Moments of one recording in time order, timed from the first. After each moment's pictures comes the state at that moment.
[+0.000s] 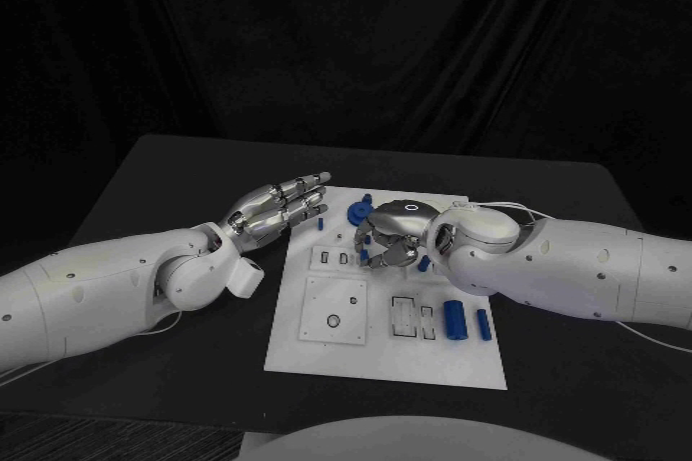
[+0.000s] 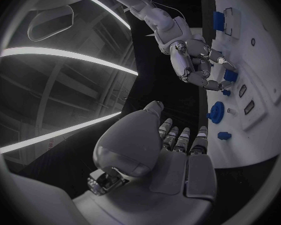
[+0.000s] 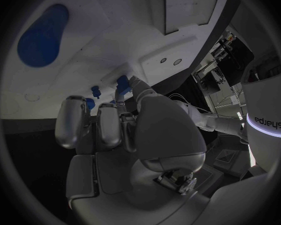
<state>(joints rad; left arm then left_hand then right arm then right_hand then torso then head) 1.19 -0.85 -0.22 1.44 -0.18 0.12 0.54 1.51 0.27 -0.02 0.19 0.55 0.20 0.09 0.07 0.03 0.01 0.07 0.00 0.00 0.00 0.13 0.00 0.00 0.16 0.01 0.27 0.00 0.00 1.26 -0.63 -0.25 1.46 -1.53 -0.25 -0.04 1.33 -0.02 0.17 0.07 0.24 0.90 0.08 0.29 0.56 1.47 -0.01 1.56 1.31 1.46 -0.08 1.32 1.19 0.06 1.46 0.03 1.23 1.31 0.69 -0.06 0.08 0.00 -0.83</state>
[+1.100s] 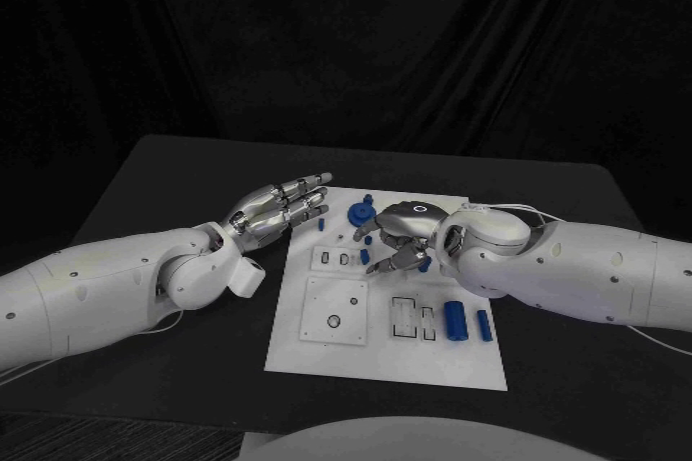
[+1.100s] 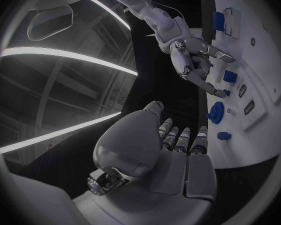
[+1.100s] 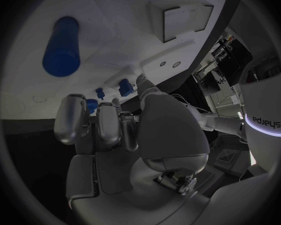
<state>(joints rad) 1.19 -0.84 -0.22 1.43 -0.18 0.12 0.53 1.51 0.27 -0.02 0.19 0.55 0.20 0.09 0.07 0.03 0.01 0.07 0.00 0.00 0.00 0.14 0.00 0.00 0.16 0.01 0.27 0.00 0.00 1.26 -0.67 -0.25 1.49 -1.53 -0.26 -0.03 1.30 -0.14 0.12 0.21 0.06 0.64 0.10 0.07 0.30 1.46 0.00 1.54 1.31 1.47 -0.06 1.30 1.16 0.06 1.46 0.04 1.18 1.31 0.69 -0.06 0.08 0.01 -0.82</state>
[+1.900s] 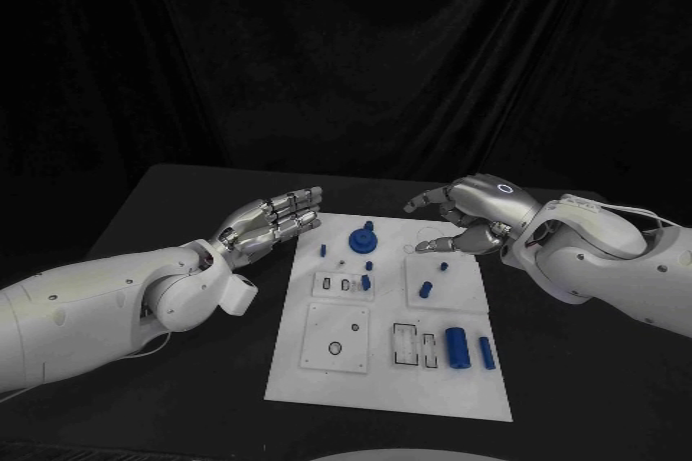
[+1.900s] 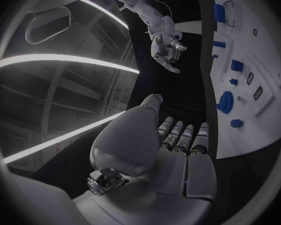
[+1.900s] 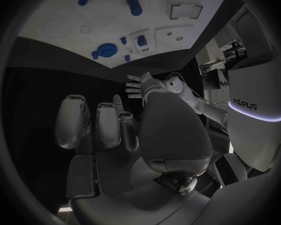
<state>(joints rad) 1.23 -0.90 -0.22 1.49 -0.18 0.05 0.54 1.51 0.17 -0.05 0.19 0.57 0.22 0.09 0.09 0.04 0.10 0.19 0.19 0.05 0.08 0.22 0.08 0.03 0.16 0.08 0.29 0.05 0.03 1.38 -0.96 -0.25 1.65 -1.53 -0.50 0.12 1.29 -0.16 0.10 0.29 0.05 0.73 0.09 0.10 0.28 1.46 -0.01 1.54 1.31 1.47 -0.07 1.32 1.19 0.06 1.46 0.04 1.22 1.31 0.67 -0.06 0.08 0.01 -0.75</state>
